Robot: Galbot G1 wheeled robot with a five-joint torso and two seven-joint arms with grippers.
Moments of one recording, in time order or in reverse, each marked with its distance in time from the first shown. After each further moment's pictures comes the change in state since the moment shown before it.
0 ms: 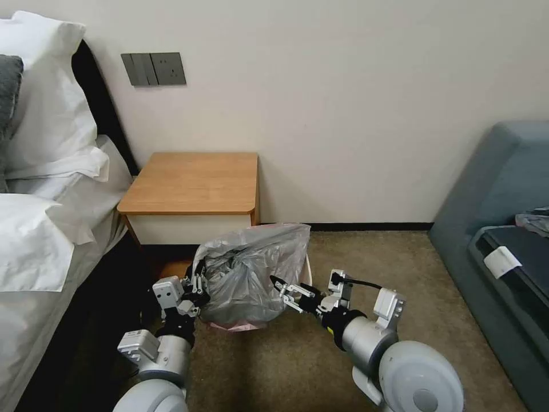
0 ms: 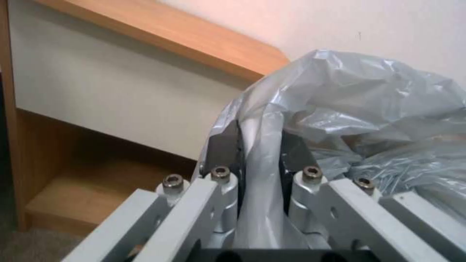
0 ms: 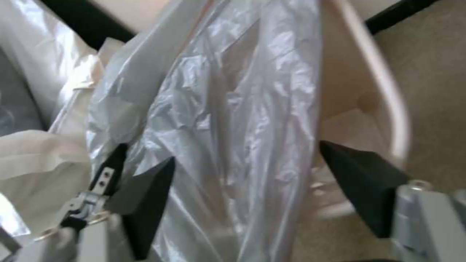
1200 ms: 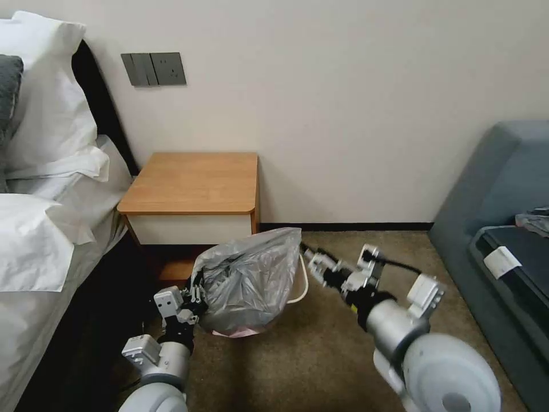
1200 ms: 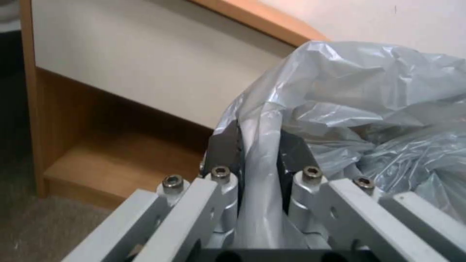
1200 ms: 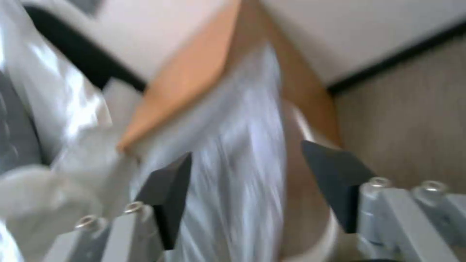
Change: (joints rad) left arm -0.001 -0.006 -0.026 0.071 -0.040 -0.012 -0.001; right arm -0.035 -0.041 0.075 0.106 0.015 0.019 0.077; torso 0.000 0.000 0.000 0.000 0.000
